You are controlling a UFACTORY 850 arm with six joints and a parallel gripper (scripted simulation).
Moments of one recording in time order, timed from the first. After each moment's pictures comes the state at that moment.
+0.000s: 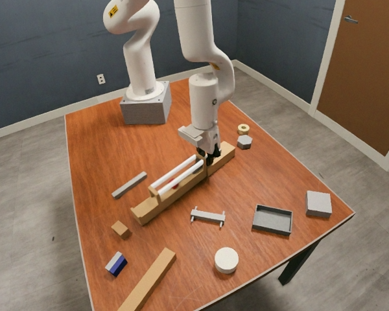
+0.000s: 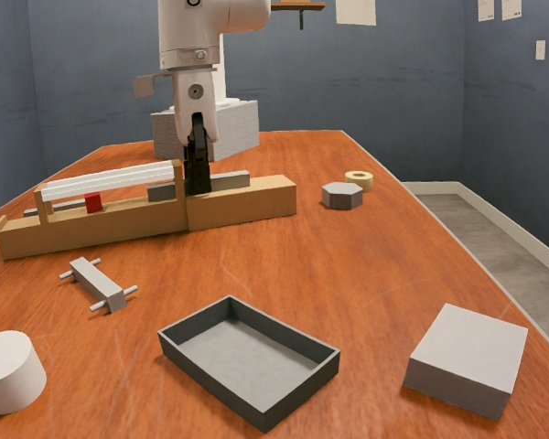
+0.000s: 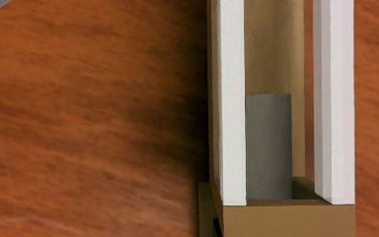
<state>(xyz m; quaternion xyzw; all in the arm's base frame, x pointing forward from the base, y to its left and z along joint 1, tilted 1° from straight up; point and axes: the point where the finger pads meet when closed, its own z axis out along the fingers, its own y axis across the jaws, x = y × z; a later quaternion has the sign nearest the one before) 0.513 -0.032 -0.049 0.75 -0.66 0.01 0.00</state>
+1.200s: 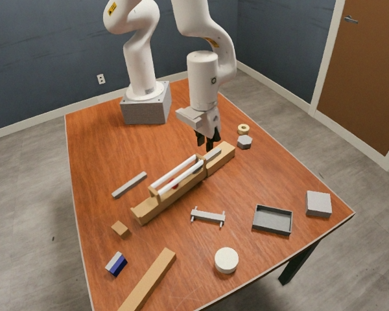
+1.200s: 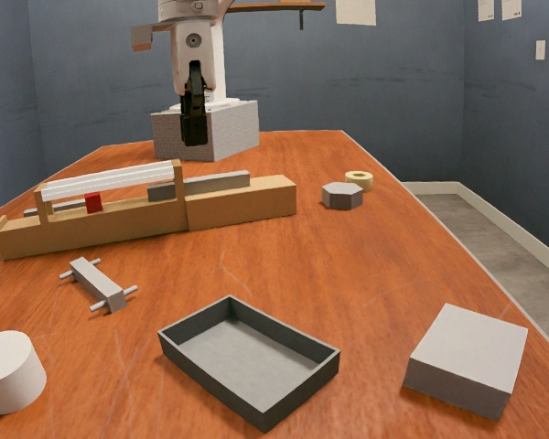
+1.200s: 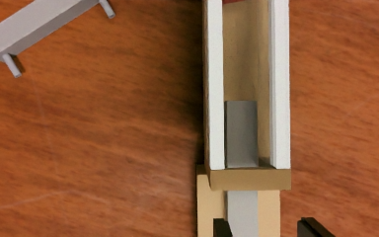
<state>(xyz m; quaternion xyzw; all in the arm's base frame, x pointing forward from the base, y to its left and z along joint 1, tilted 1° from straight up) 0.512 -0.031 0.021 0.75 -0.66 0.01 0.00</state>
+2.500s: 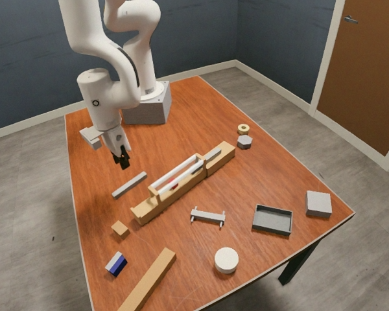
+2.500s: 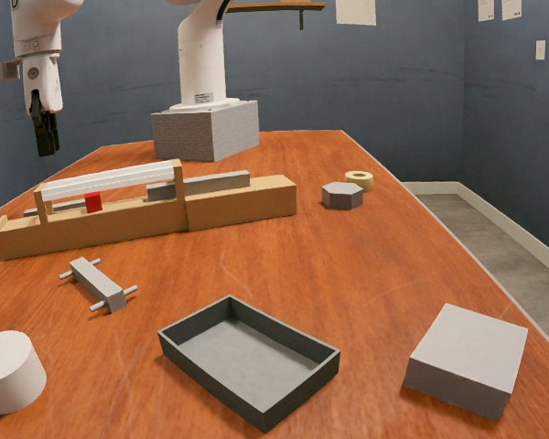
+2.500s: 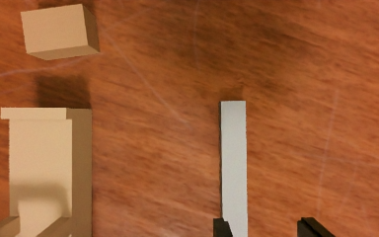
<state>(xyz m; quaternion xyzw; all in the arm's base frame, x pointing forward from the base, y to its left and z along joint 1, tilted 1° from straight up) 0.399 -0.302 0.023 0.76 -0.65 0.01 0.00</state>
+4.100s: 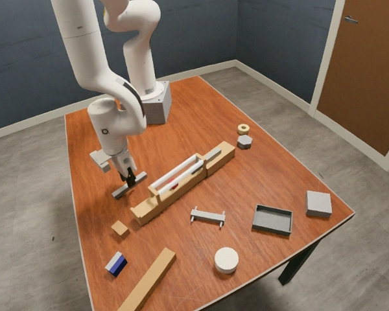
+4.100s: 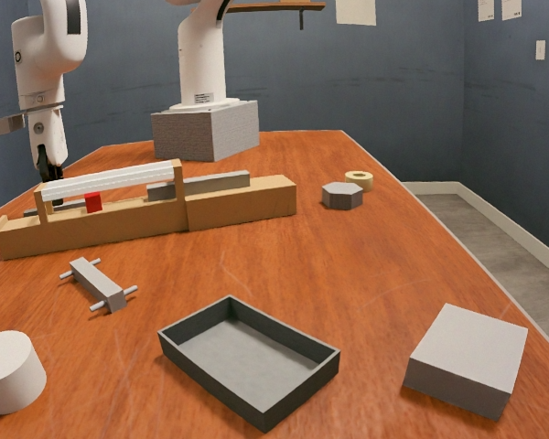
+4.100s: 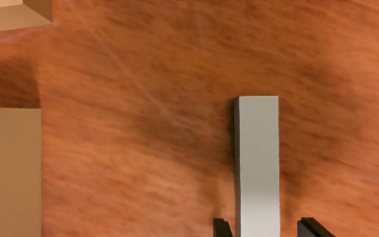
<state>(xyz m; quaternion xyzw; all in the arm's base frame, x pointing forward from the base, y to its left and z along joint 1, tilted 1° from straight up) 0.401 -0.305 -0.069 0.76 -0.65 0.01 0.00</state>
